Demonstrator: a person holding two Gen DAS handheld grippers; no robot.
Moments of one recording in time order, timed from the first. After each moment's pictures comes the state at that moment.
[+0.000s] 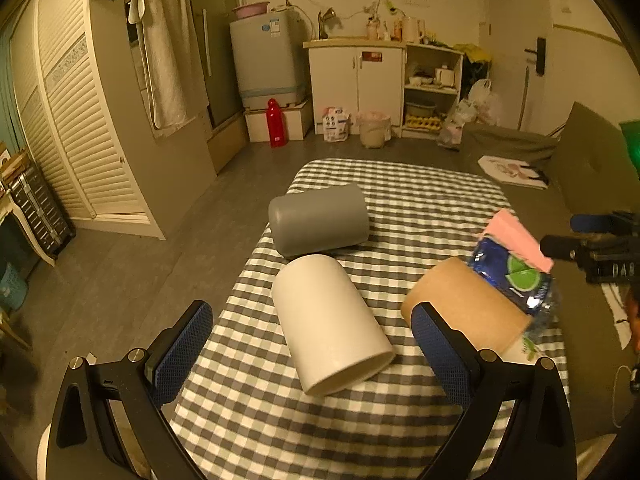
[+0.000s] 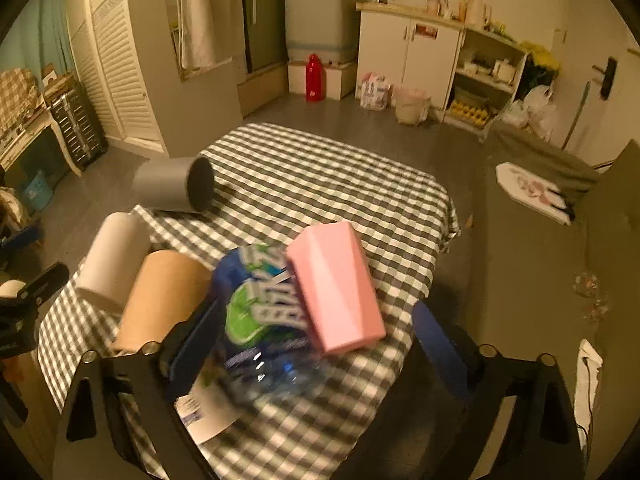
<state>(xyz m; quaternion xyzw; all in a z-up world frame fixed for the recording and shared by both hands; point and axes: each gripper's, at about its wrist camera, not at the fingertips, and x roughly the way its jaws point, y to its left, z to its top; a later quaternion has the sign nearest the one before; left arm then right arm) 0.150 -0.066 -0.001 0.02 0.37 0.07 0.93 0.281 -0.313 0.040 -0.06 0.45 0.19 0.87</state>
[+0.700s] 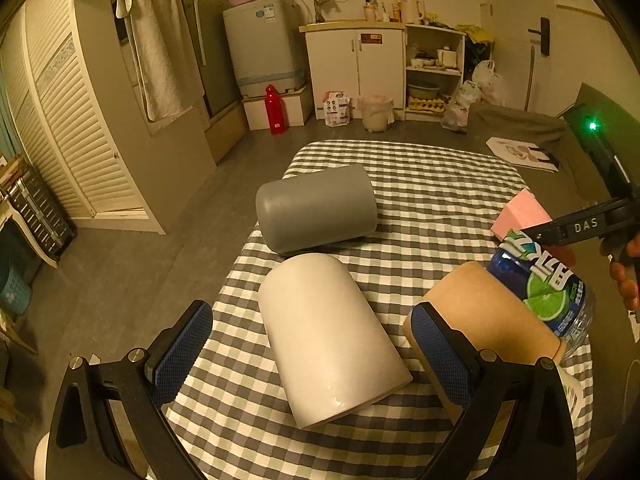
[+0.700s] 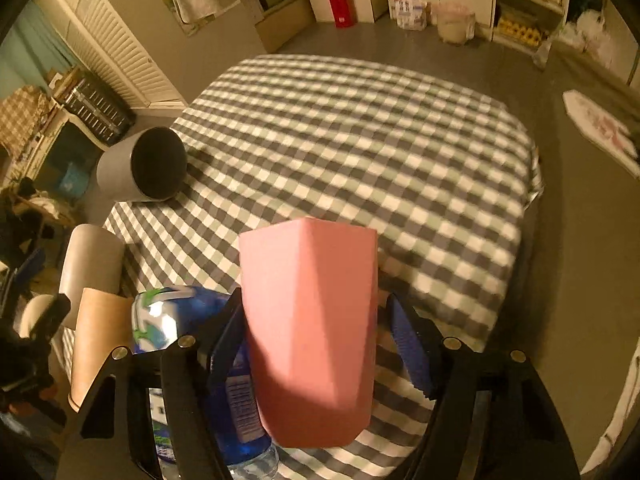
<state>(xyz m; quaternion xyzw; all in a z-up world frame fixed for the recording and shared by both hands) 0.181 -0.073 -0.023 0.03 0.40 0.07 0.91 0.369 -0.304 -0.034 0.01 0.58 0.27 0.77</state>
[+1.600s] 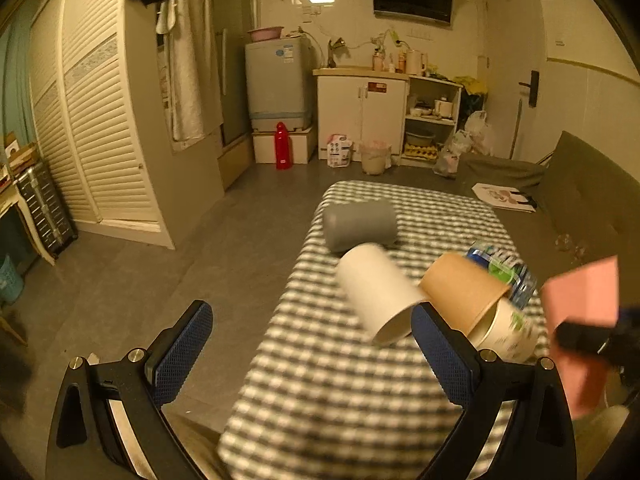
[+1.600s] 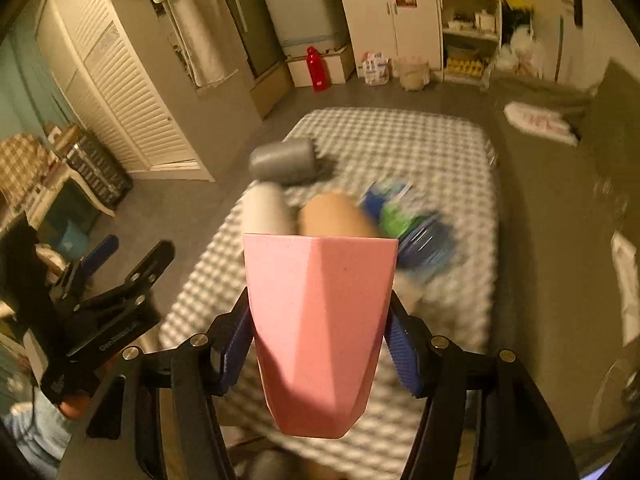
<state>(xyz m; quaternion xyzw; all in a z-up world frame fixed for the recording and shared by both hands) 0.054 -0.001 0.031 -0.01 0.32 0.06 0.94 0.115 -0.212 0.091 0.09 0.49 0.17 0.85</state>
